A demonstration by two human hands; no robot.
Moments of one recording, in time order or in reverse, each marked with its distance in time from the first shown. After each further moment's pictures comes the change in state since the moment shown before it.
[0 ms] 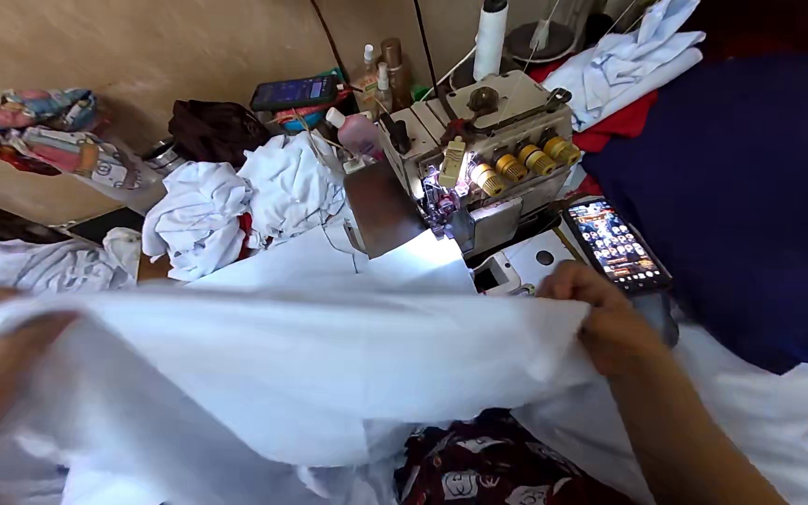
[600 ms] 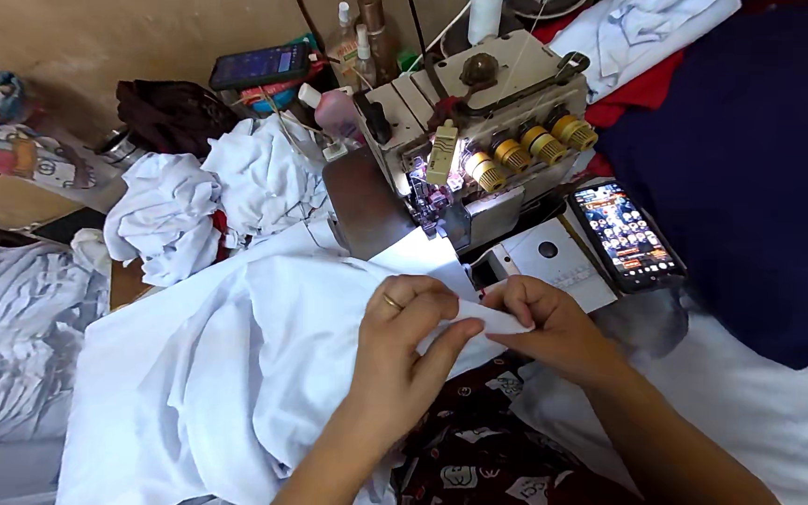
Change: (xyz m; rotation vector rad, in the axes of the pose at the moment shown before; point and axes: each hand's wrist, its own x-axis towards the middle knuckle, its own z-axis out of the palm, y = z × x) left_hand -0.020 0.187 0.236 -0.531 -0.237 0.236; right_hand 0.012 0.025 0.024 -0.111 -0.020 0.043
